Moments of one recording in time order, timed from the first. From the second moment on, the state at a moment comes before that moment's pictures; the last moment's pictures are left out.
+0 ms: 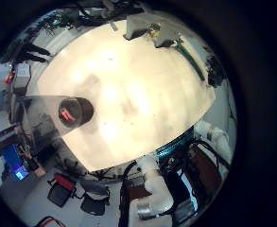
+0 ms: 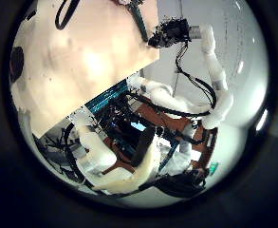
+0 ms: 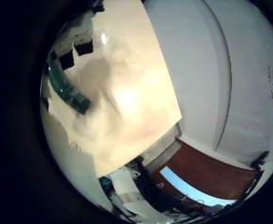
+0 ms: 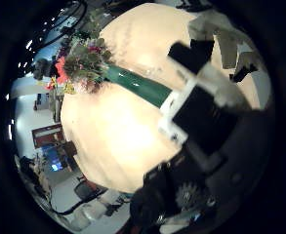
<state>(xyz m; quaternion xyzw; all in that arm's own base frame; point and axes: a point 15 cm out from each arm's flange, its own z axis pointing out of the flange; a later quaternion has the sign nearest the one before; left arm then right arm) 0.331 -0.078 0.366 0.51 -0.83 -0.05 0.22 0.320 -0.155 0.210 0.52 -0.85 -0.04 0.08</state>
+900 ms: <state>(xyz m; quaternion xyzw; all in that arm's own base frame) 0.332 -0.070 0.358 0.50 -0.83 -0.05 0.23 0.341 -0.155 0.149 0.51 -0.85 -0.07 0.10</state>
